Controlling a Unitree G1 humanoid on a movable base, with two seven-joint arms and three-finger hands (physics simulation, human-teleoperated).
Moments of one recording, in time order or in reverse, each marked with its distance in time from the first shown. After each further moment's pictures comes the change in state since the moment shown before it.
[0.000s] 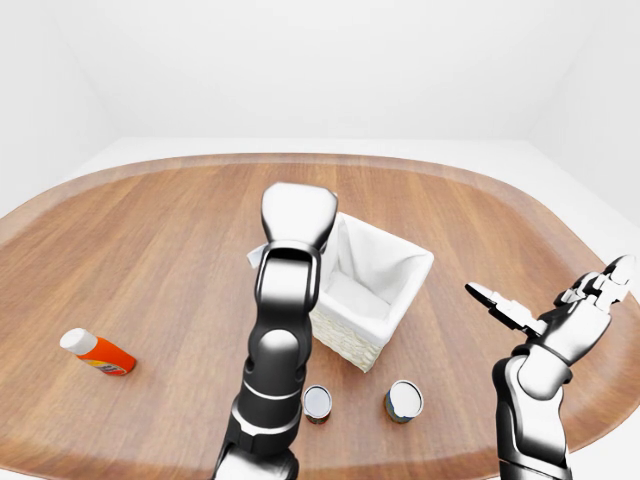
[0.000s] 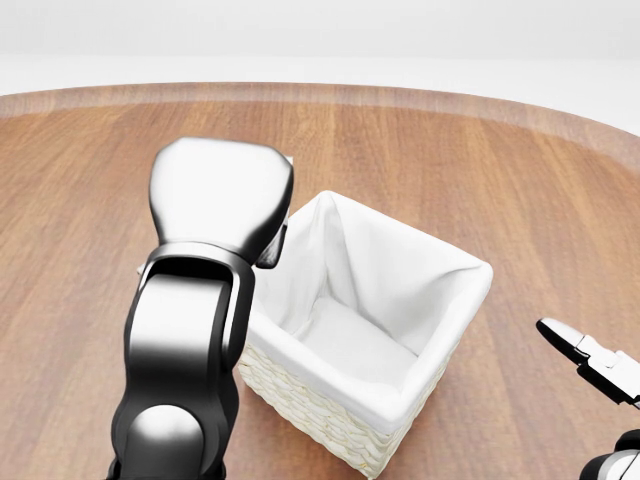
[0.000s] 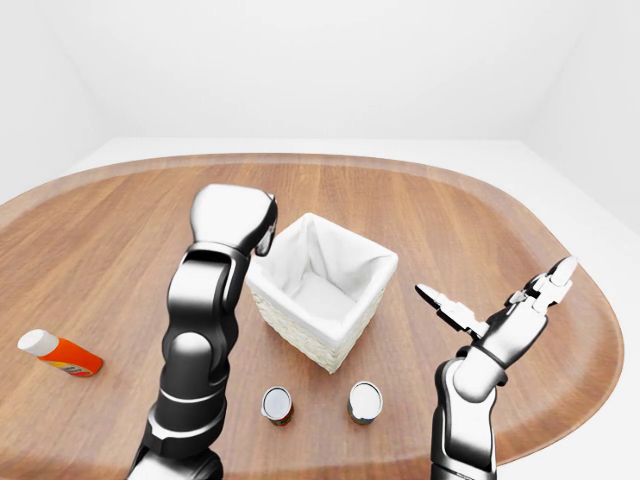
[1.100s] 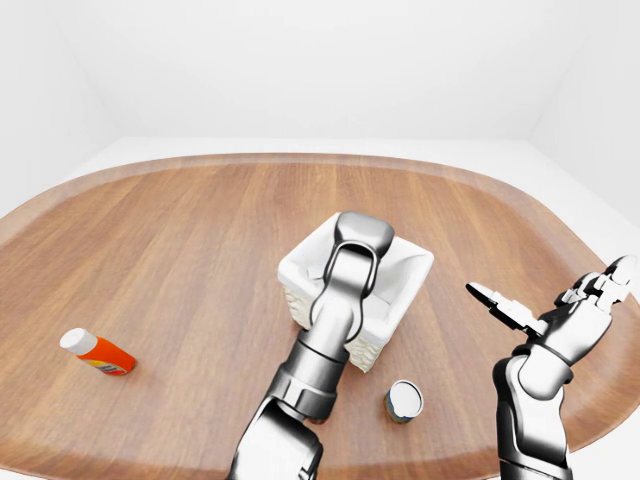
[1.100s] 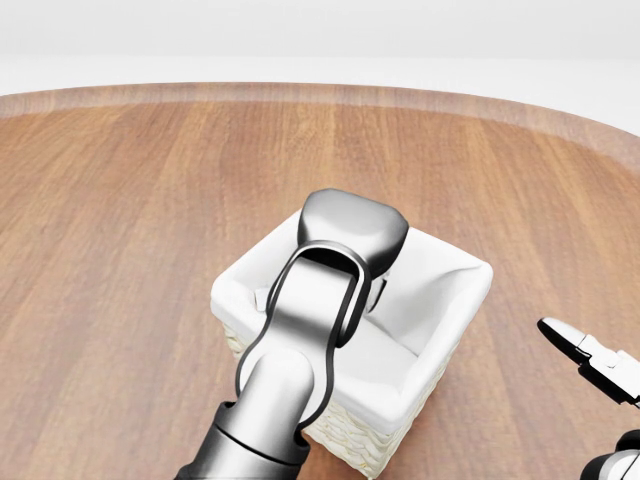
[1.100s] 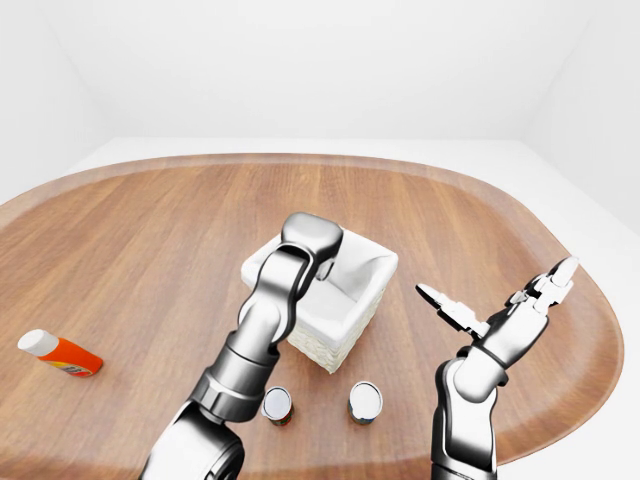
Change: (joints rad) left arm -0.161 -0.106 -0.045 0.536 -0.115 0.000 0.000; right arm -0.001 -0.001 -0.002 0.000 0.007 0.000 0.000
